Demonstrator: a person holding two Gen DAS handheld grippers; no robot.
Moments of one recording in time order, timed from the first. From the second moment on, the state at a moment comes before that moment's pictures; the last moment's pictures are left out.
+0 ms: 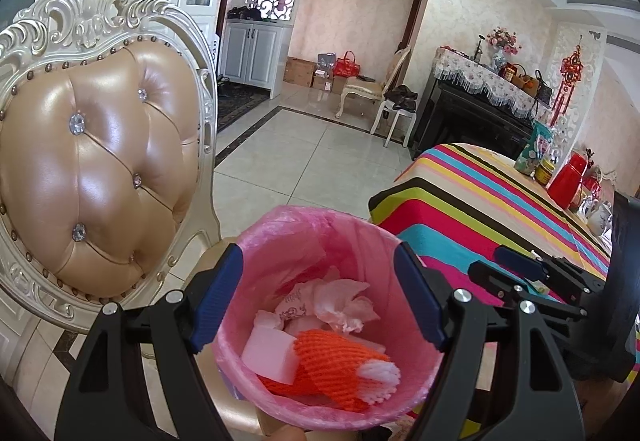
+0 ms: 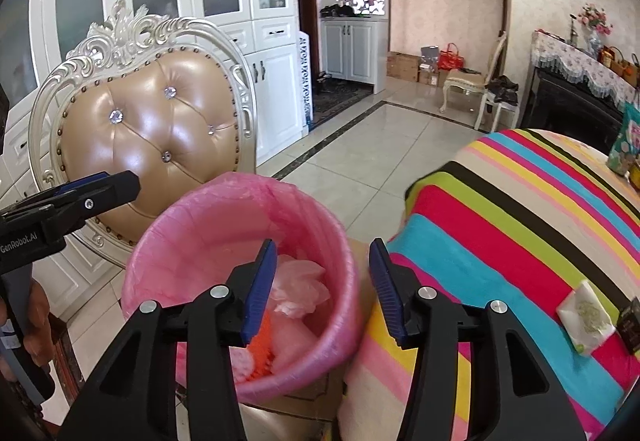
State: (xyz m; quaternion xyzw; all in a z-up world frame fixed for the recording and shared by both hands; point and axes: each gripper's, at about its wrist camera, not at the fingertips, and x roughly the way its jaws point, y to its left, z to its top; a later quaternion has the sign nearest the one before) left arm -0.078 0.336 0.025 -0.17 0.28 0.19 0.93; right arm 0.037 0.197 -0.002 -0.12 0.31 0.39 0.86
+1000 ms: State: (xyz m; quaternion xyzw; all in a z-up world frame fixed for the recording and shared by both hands) left arm -0.011 0.161 0.016 -0.12 0.31 0.03 0.94; right arm 0.068 -0.044 -0.009 -0.05 0.33 0.23 0.91
